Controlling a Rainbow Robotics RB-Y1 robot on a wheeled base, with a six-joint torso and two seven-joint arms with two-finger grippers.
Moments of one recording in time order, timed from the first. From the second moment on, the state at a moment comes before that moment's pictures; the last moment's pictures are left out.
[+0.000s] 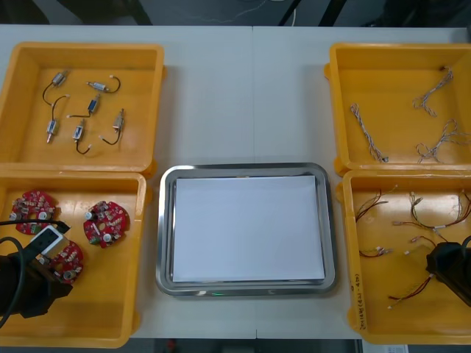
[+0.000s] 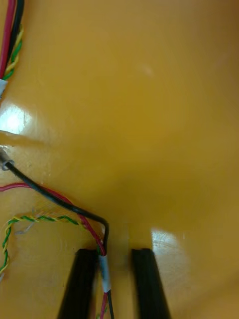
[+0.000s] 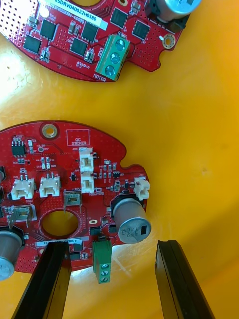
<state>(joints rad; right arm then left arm) 0.25 -0.56 -0.21 -1.99 -0.63 1.35 0.79 0.34 1.20 -0.18 -2.07 1.00 0.85 -1.74</state>
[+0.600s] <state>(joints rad) 0.23 -0.55 -0.27 -2.10 -0.62 1.52 0.79 0.34 1.20 -0.20 -2.07 0.99 0.84 -1.74</state>
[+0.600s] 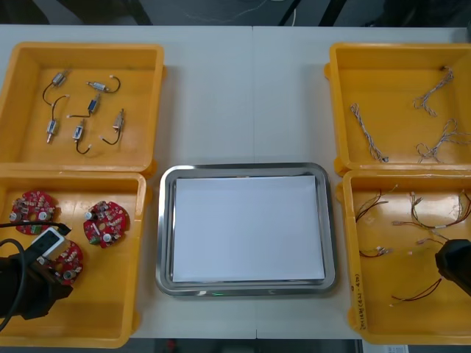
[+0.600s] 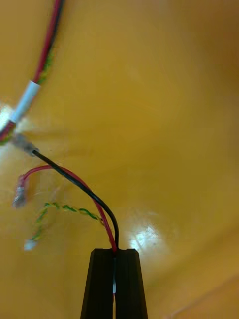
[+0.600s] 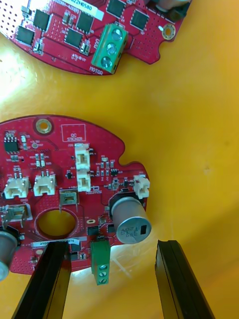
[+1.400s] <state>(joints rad) 0.12 -0.81 -0.43 -2.38 -0.90 1.87 0.79 0.34 1.20 -0.21 -2.07 0.96 0.82 -1.74</state>
